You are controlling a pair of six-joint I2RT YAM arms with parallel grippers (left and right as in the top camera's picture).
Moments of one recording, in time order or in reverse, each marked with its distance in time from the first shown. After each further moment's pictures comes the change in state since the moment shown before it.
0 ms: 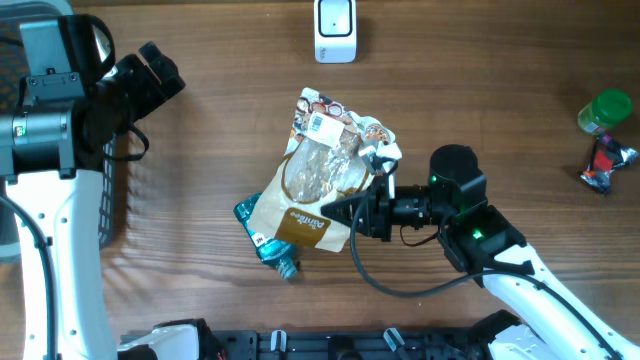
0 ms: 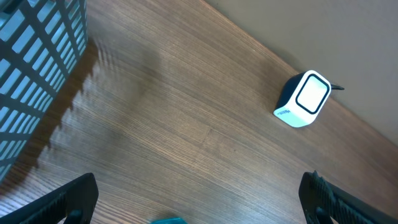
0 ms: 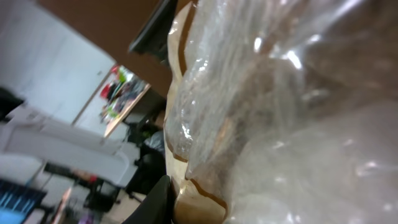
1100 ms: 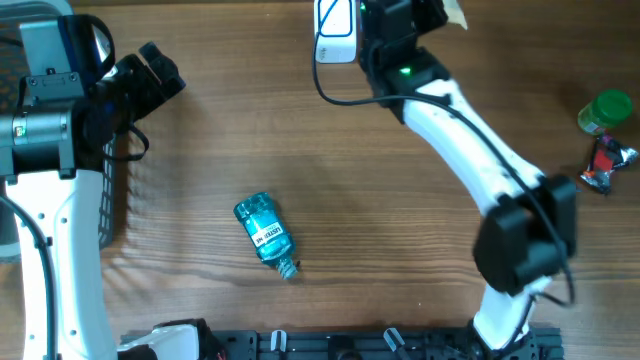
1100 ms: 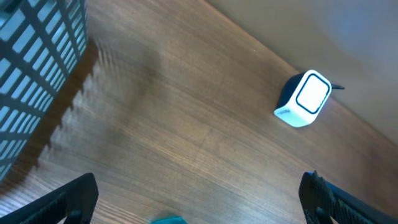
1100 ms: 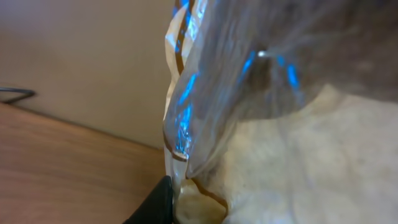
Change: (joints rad) left arm 0.000 0.000 0.000 -0.001 0.000 0.000; right arm -0.017 0.881 1.070 -0.118 2.004 -1.241
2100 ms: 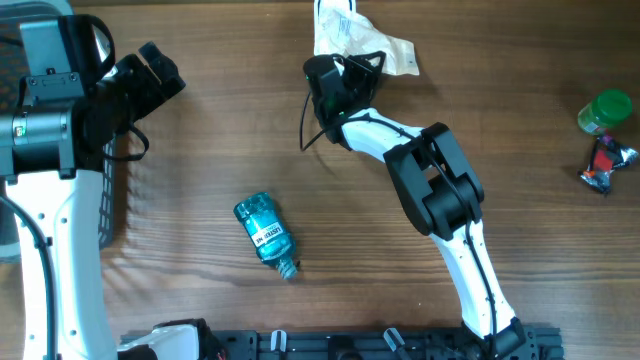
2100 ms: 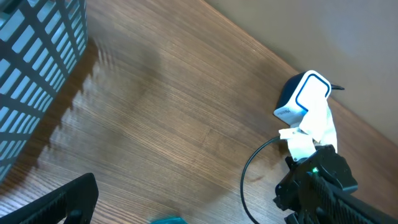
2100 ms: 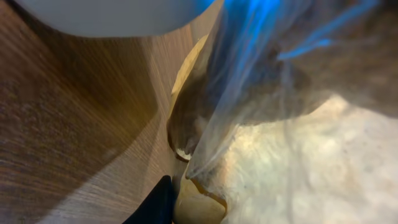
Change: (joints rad) left arm 0.000 0.000 0.000 0.001 0.000 0.000; right arm 0.083 0.456 -0.020 0.188 0.113 -0.404
